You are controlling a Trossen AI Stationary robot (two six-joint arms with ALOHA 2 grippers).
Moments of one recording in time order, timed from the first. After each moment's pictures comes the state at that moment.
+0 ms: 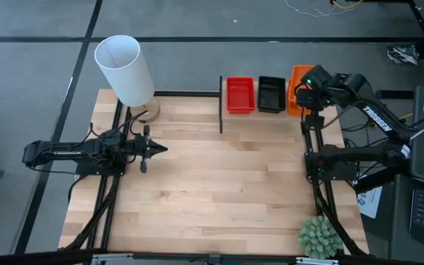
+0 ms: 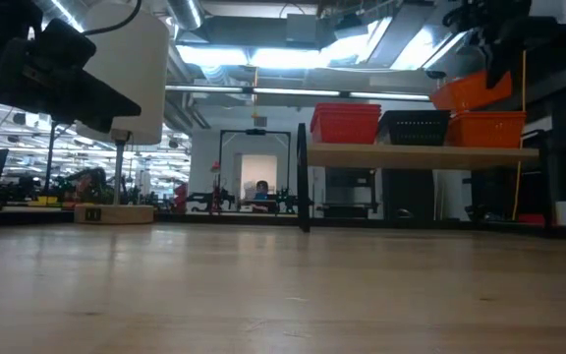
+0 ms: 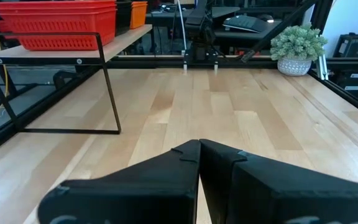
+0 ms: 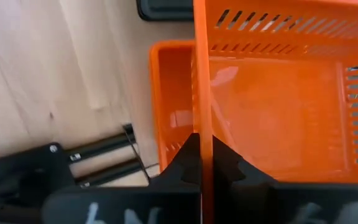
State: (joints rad) left arm 0.13 0.20 0.01 0.14 0.04 0.01; right arm -0.71 1.11 1.40 -1.50 0.29 -0.61
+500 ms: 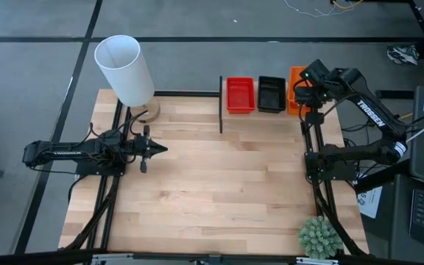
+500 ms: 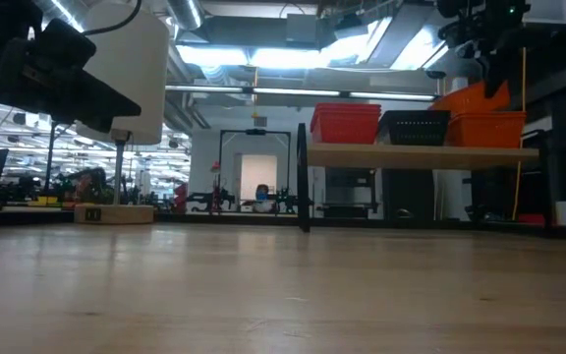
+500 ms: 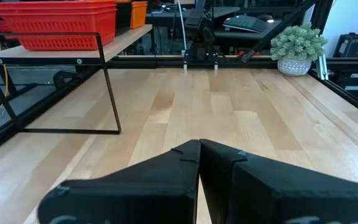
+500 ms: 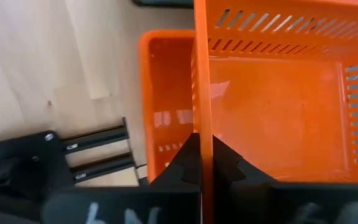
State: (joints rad) left arm 0.13 0.20 0.01 0.14 0.04 0.01; right arm -0.82 1.18 1.40 -1.48 0.23 -0.75
